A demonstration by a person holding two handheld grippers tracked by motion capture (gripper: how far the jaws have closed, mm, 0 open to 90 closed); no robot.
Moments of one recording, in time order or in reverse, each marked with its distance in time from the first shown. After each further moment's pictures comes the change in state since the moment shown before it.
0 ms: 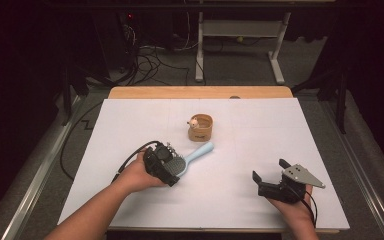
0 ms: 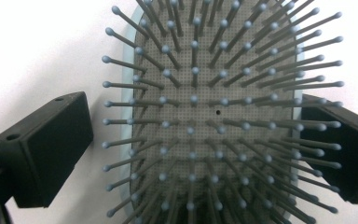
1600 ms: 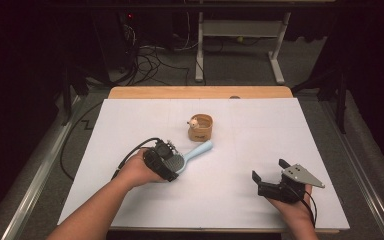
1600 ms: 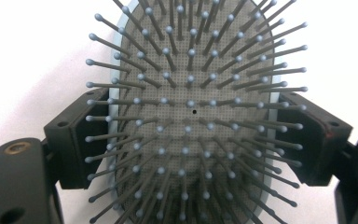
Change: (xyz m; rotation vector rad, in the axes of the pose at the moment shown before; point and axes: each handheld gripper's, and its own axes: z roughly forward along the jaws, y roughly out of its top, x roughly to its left) left arm 0.004 0.006 -0.006 0.028 -0.011 -0.003; right arm 0.000 0.000 0.001 0.001 -0.001 0.011
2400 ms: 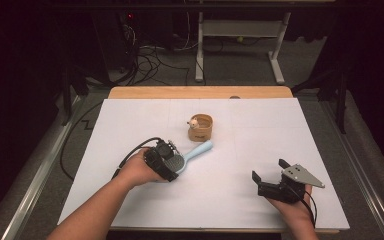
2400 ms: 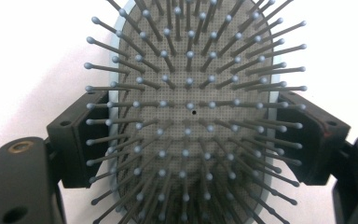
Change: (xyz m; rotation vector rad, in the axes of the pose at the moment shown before) left arm -0.001 0.003 -0.001 0.021 0.007 0.023; right arm 0.000 0.000 0.000 0.000 0.002 -0.003
